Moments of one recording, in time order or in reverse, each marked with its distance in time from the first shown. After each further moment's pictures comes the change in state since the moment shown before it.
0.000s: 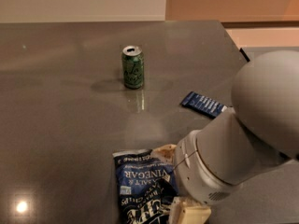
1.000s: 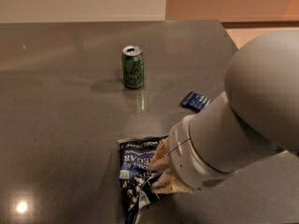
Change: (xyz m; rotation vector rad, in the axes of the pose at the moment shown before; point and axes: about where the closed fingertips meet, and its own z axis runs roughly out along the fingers) arm -0.013 -0.025 -0.017 0.110 0.048 -0.078
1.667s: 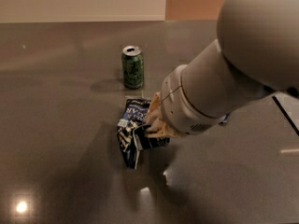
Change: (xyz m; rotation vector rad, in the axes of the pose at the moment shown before) arm -0.013 -0.084 -0.028 0.170 0.009 -0.066
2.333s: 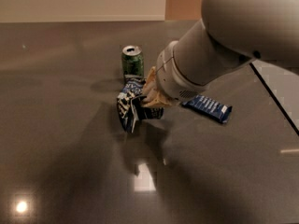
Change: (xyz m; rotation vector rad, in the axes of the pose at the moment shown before) arm 0.012 -0.070 0.021 0.063 -0.025 0.006
